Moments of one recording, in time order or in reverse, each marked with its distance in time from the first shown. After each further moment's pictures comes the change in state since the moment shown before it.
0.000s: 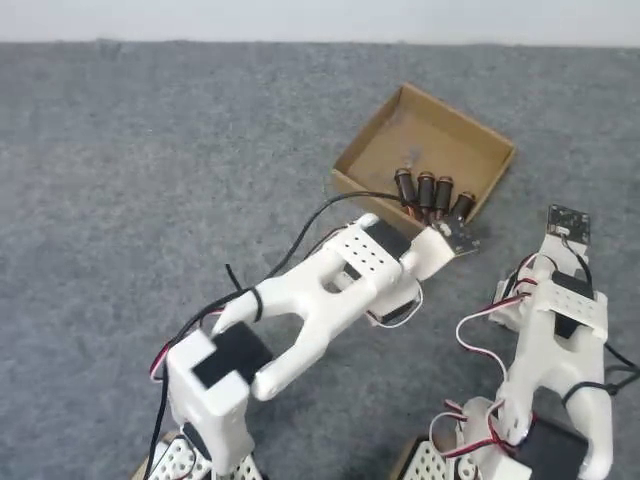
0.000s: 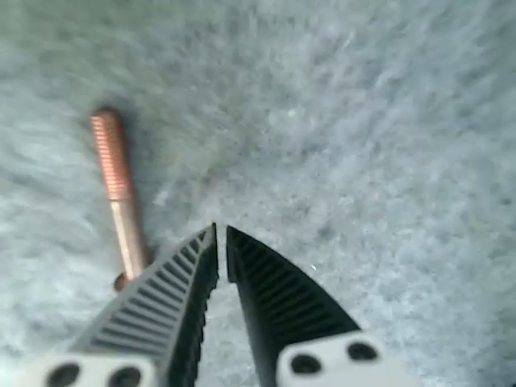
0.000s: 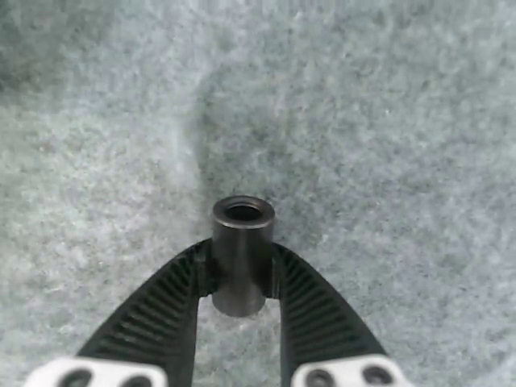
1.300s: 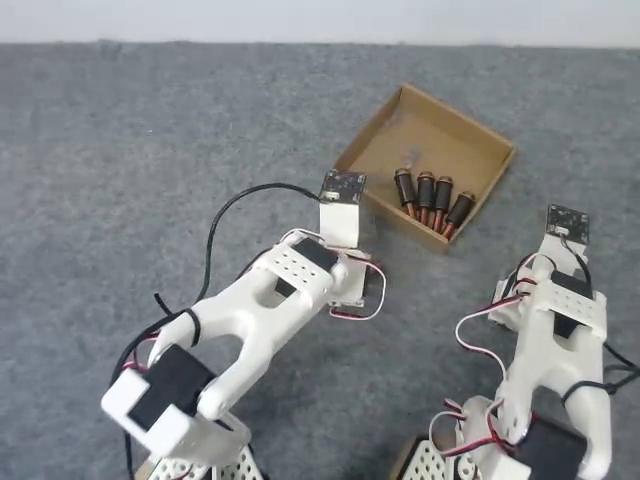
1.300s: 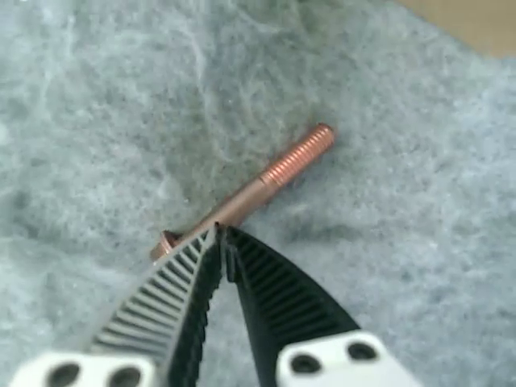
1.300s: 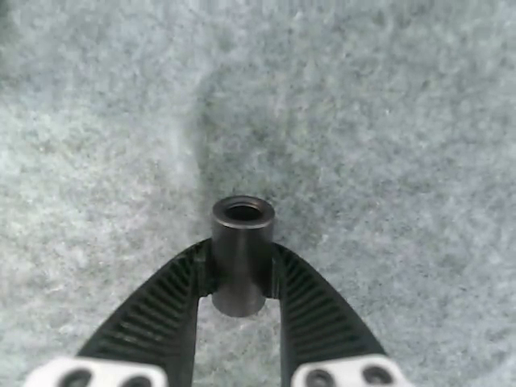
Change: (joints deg) left arm -10.3 -16.0 28.7 -27.3 41.2; right arm 0.0 0.0 0.0 0.0 0.0
